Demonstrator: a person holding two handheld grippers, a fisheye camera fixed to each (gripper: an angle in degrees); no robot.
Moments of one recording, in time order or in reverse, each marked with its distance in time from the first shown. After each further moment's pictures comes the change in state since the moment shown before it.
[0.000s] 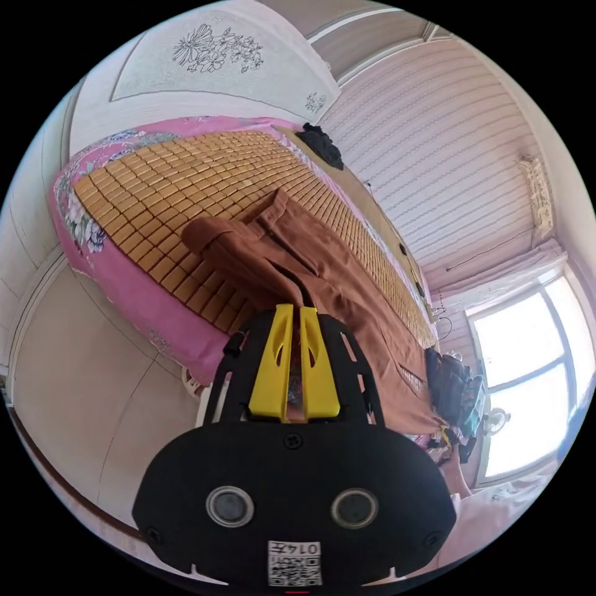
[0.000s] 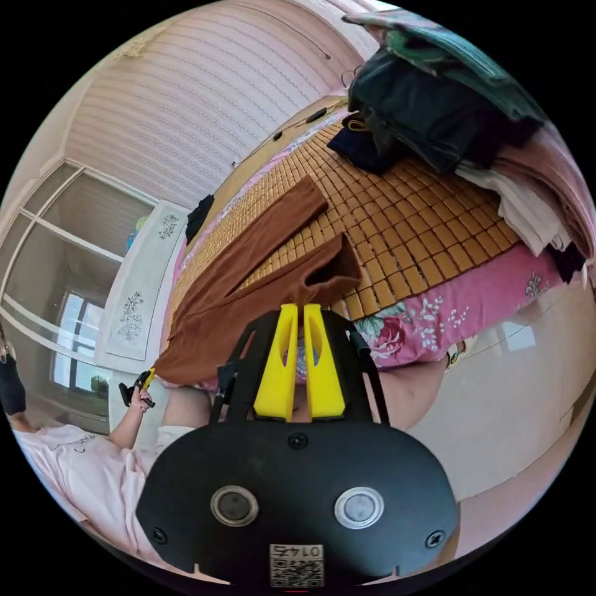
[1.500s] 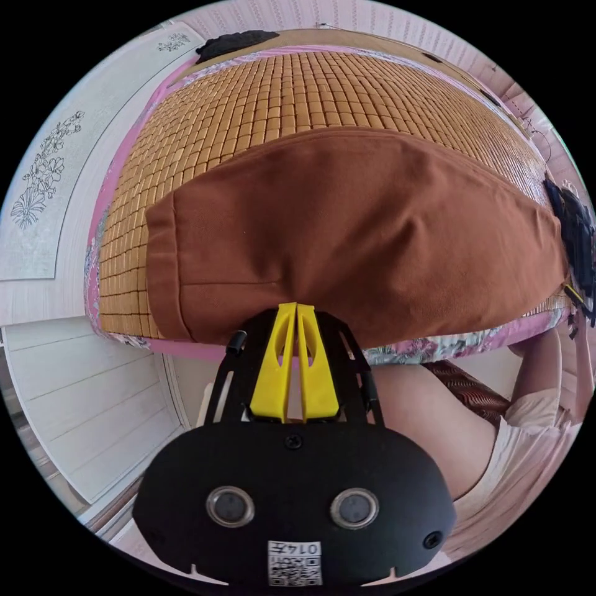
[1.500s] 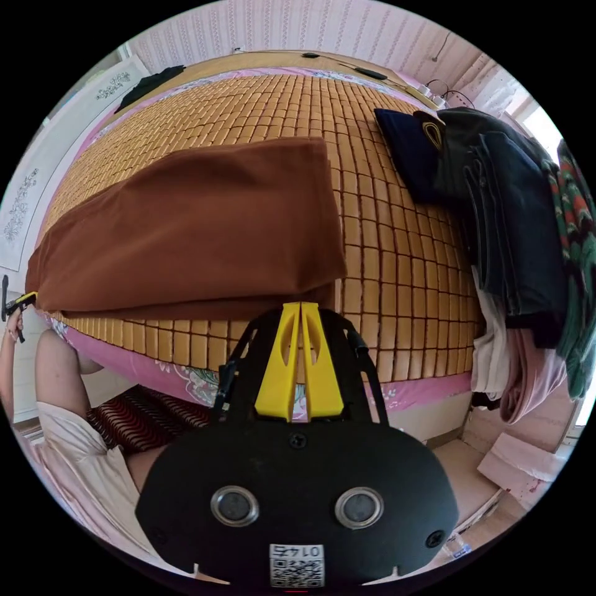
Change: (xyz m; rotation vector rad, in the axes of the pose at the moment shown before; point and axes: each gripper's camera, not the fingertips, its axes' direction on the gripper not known) left arm 0.181 -0.037 0.178 -0.584 -0.620 0.530; right arm -0.133 -0.051 0.175 -0.352 0.547 -0.249
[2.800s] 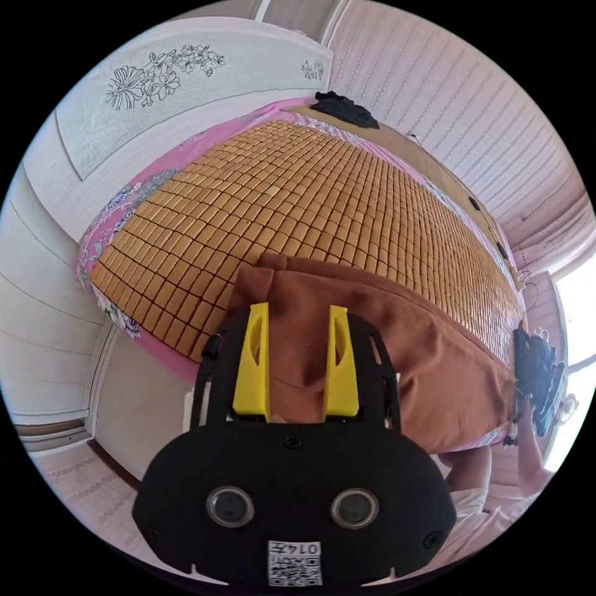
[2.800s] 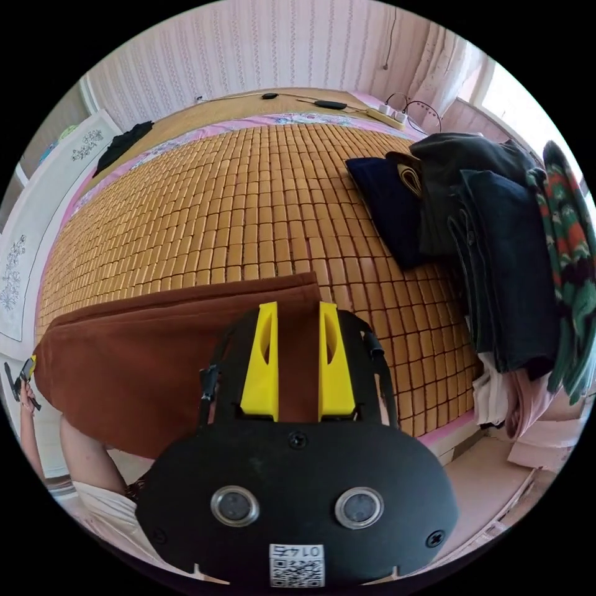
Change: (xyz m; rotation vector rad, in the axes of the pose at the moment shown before) left arm -0.120 0.071 -0.035 0.344 0.218 -0.442; right arm -0.021 -0.097 -0.010 0.093 0.051 0.121
